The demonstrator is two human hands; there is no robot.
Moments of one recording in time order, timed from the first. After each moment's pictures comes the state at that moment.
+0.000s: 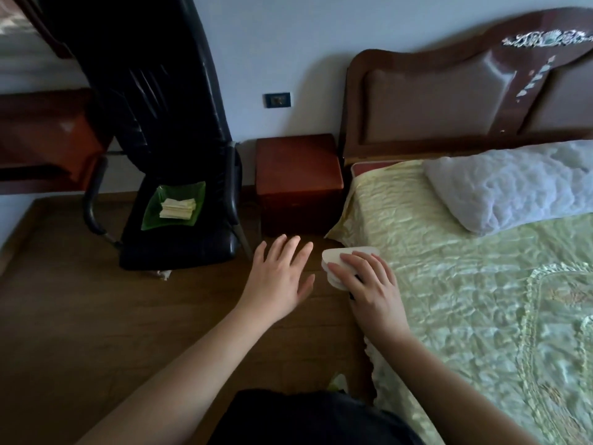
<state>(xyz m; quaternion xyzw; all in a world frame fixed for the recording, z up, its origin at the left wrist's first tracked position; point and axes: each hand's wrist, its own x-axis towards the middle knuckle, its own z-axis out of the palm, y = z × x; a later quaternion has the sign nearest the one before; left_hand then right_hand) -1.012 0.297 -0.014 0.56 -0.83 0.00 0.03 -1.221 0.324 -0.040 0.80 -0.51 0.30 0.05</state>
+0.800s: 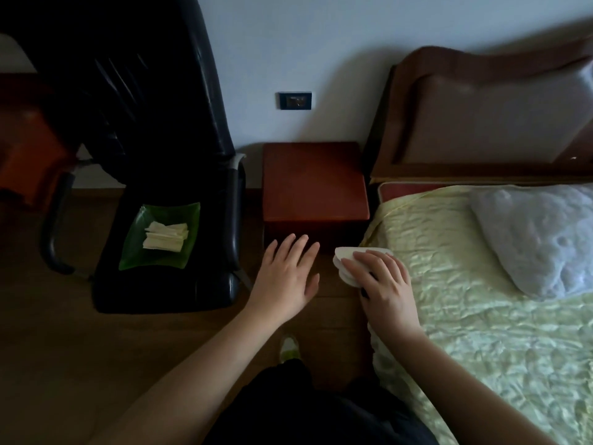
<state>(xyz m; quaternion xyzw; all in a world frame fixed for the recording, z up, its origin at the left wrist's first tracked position) -0.957 0.020 -0.077 0.56 -0.82 -0.07 0.06 -1.169 0.039 -0.076 0.80 -0.54 0.26 -0.01</state>
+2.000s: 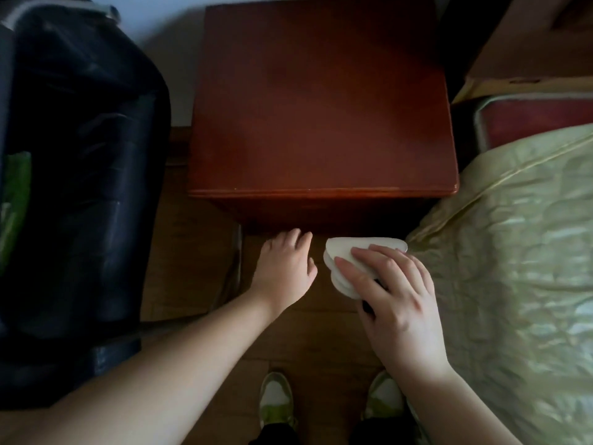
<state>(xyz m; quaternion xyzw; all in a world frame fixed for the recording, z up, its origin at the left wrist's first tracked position) -0.993 -0.201 -0.556 0.62 -0.75 -0.20 -0.07 -1.181 -0.156 -0.469 0.79 -0.55 0.25 -0.10</state>
